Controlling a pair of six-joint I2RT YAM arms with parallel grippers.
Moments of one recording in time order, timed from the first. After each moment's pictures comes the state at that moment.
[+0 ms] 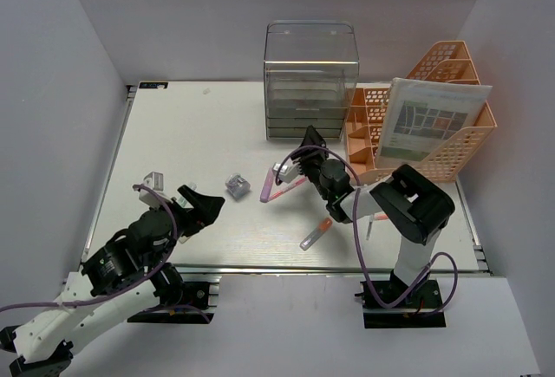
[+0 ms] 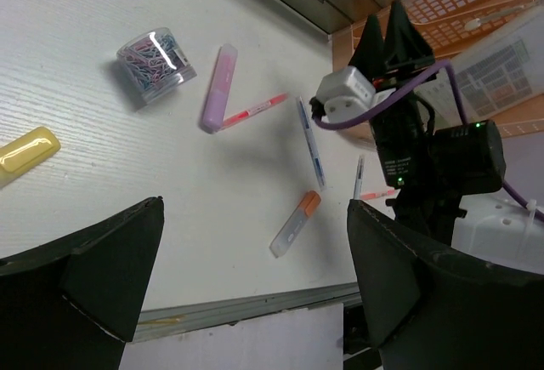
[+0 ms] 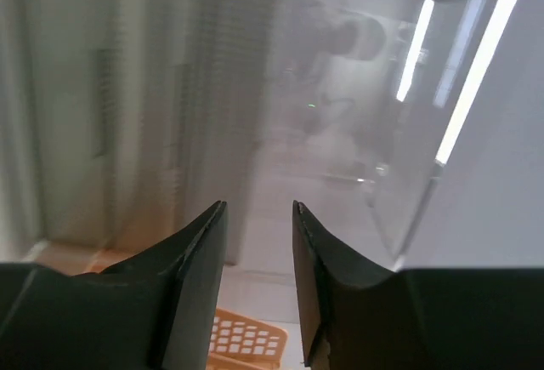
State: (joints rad) left arm -0.91 0.34 0.66 -0.71 -0.51 -1.02; right arm 0.73 1.82 0.61 1.20 0.25 -1.76
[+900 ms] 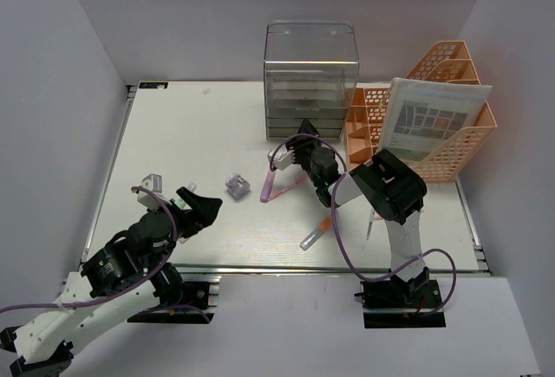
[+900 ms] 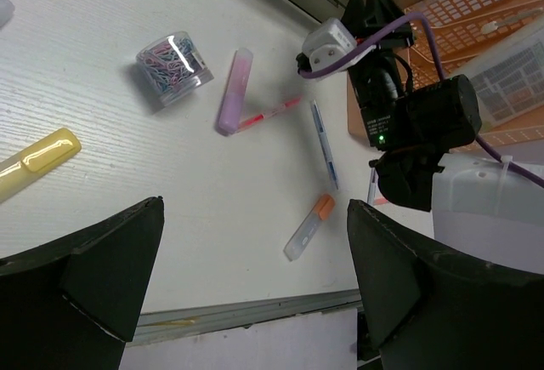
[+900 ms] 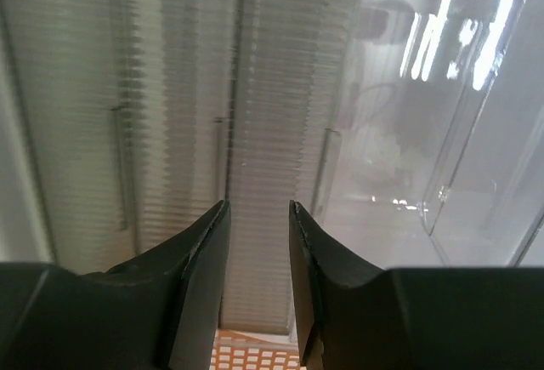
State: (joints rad) left arm -0.92 0.30 0.65 -0.74 -0.54 -1.01; right arm 0.67 2.06 0.84 1.22 0.22 -1.68
